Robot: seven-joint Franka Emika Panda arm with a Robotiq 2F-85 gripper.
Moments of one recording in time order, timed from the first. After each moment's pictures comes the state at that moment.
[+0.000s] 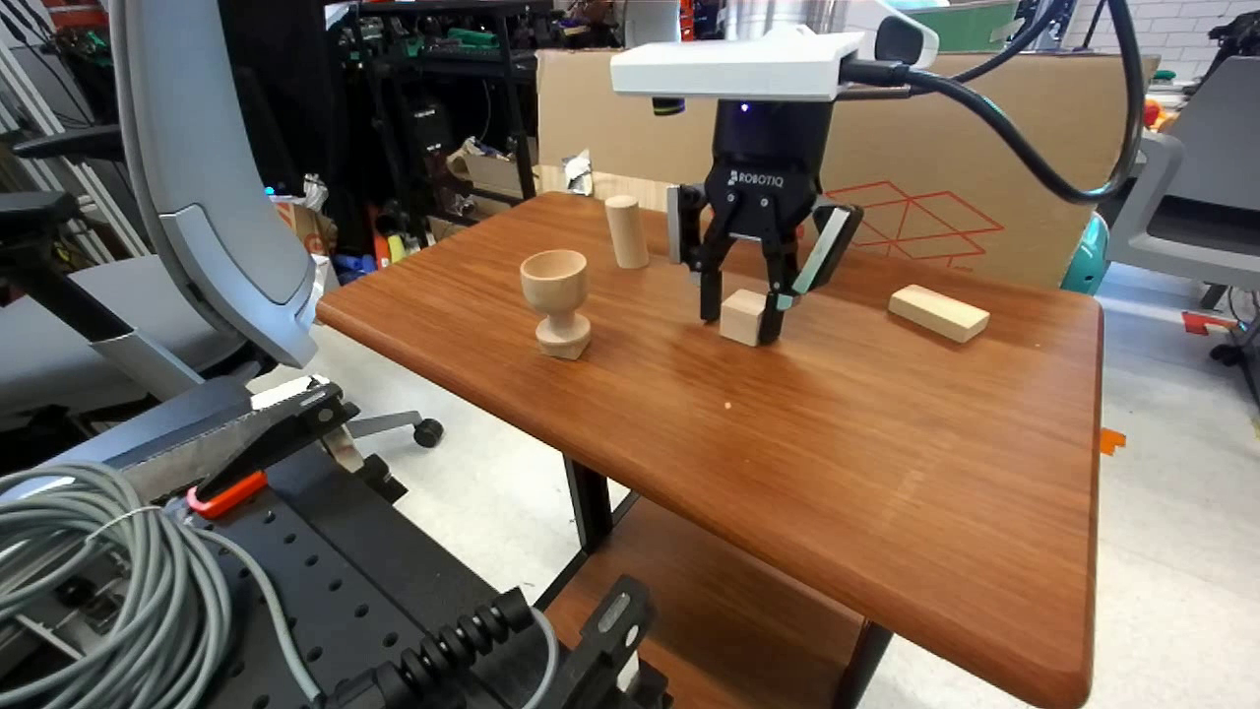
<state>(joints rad) -0.02 0.71 -0.05 -1.74 -0.06 2.19 0.01</state>
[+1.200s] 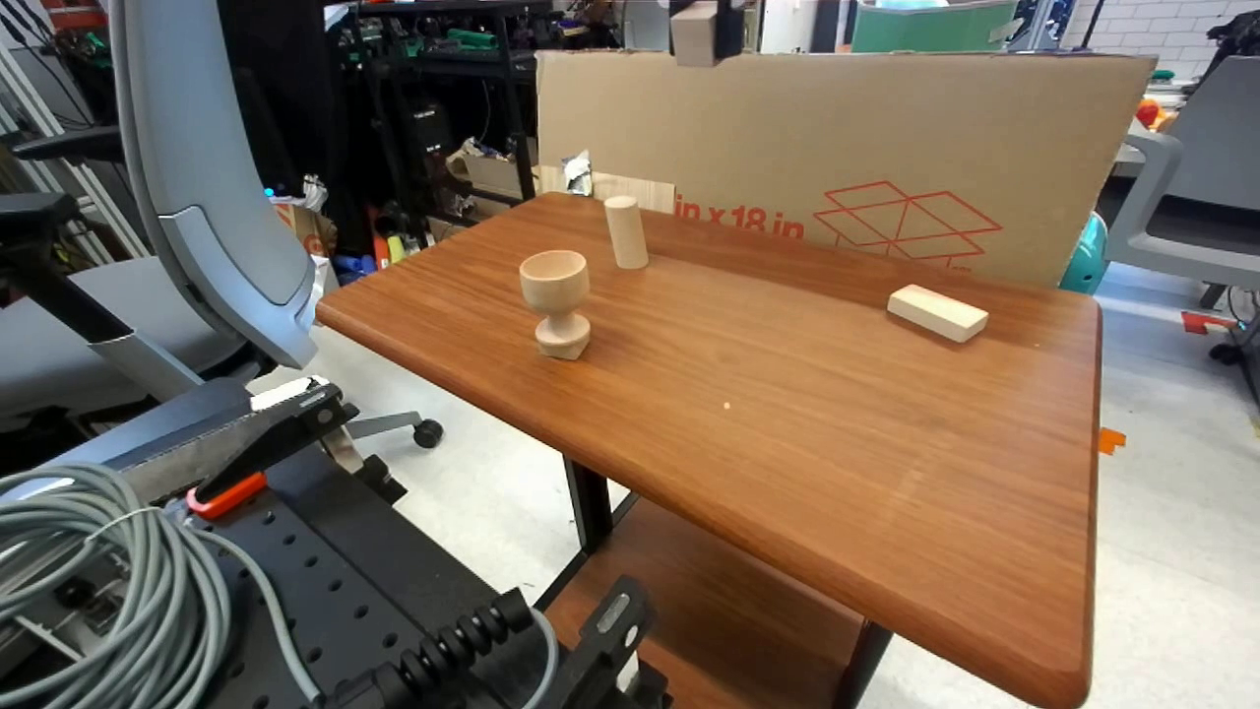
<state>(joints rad) 0.01 0.29 -0.01 -1.91 -0.01 2.20 0.07</state>
